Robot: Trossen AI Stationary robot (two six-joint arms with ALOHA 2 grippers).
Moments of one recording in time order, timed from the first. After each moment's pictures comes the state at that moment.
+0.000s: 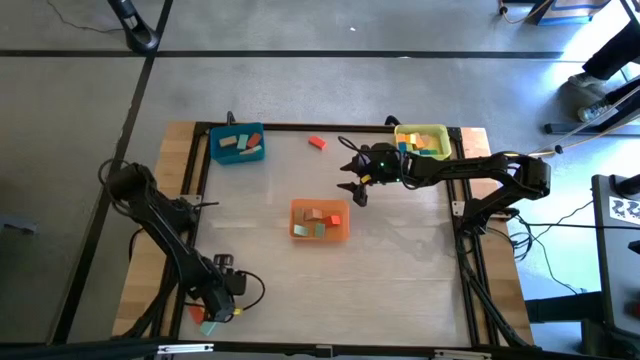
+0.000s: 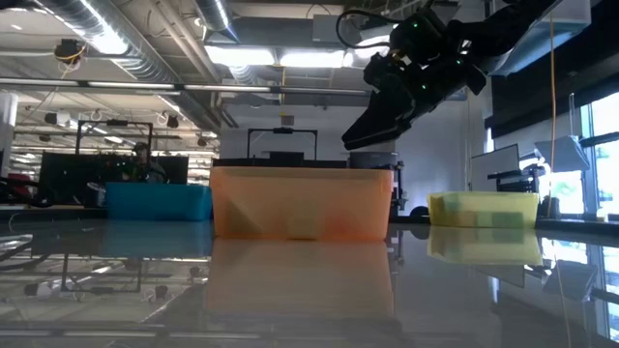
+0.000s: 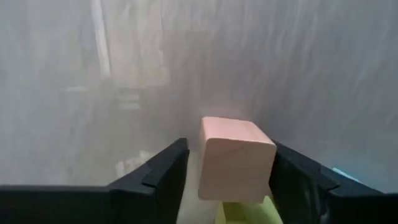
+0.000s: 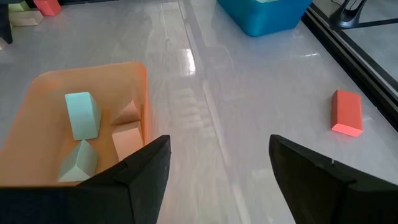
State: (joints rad) left arm -0.91 1.59 0.84 -0.66 -0.05 -0.91; right arm -0.30 1.49 0.81 0.15 -0.14 -0.07
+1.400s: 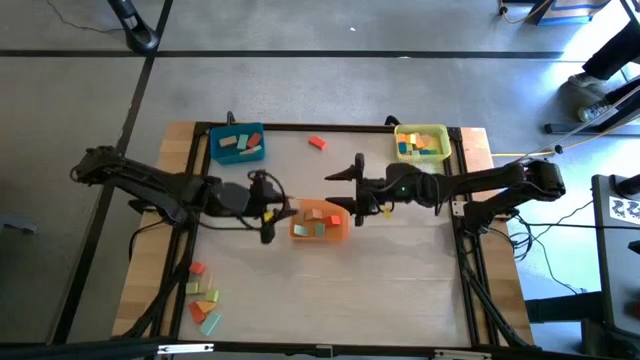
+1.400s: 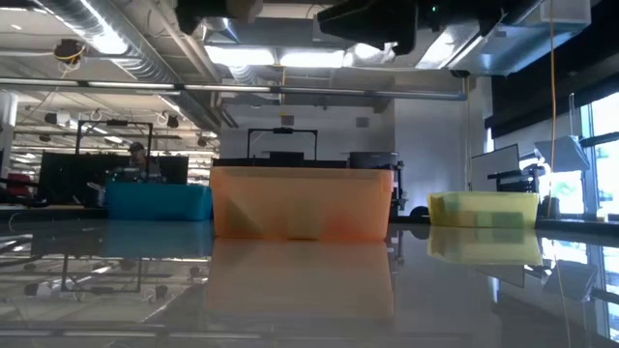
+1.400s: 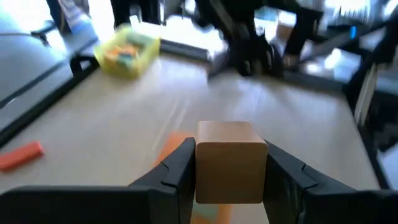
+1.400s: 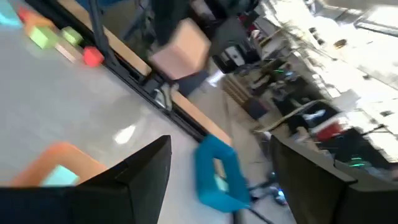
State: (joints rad) left arm -0.25 1.13 0.94 -0.24 -0.43 -0.31; right arm 0.00 1.39 0.87 0.42 0.05 -0.78
